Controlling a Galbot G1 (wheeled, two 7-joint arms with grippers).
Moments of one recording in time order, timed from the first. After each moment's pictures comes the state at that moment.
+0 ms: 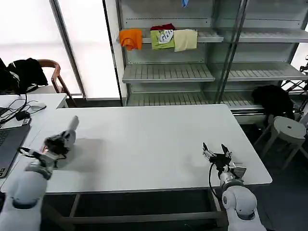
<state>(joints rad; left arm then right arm) 1.09 -1.11 -0.72 -1.86 0.31 0.35 0.37 -1.13 1.43 0.59 1.83 0.28 -0.37 0.01</state>
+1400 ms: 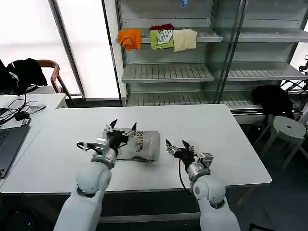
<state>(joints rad) 0.93 -1.37 -0.38 -1.87 -0.17 0.50 -0.01 -1.01 1.55 0.38 1.79 0.42 -0.52 -0.02</state>
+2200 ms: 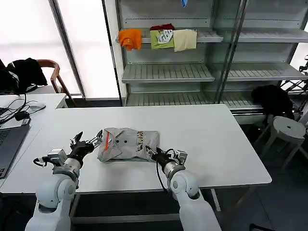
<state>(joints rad) 1.08 -1.32 -0.65 -1.96 -0.43 0.57 -0.03 -0.92 1.61 0.24 1.63 0.58 -0.57 0.12</state>
